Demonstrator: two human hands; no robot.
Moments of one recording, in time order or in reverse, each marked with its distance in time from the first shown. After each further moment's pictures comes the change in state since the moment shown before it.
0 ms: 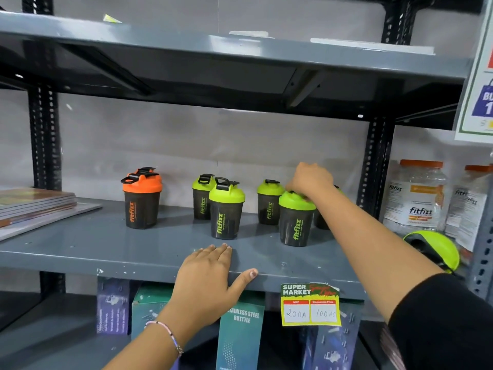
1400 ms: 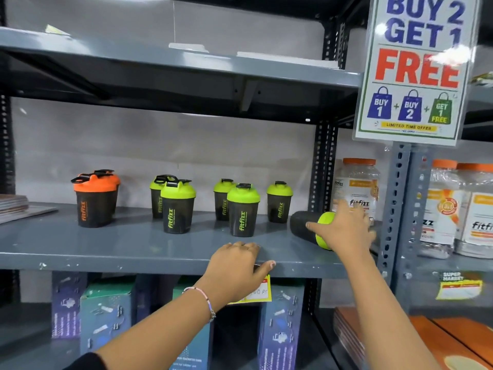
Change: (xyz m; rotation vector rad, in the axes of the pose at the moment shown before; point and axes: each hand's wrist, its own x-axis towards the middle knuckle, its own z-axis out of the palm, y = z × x) left_hand 0.025 0.148 0.017 -0.102 -0.145 0.192; right_hand -0.109 0.207 0.036 0.177 0.312 0.294
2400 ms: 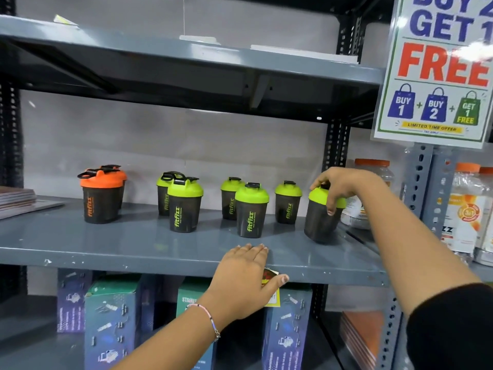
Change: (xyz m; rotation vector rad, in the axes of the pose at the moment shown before) left_hand -0.002 -0.008 0.005 0.018 0.064 0.054; right_hand 0.105 -0.077 -0.061 -0.305 -0.607 -0.431
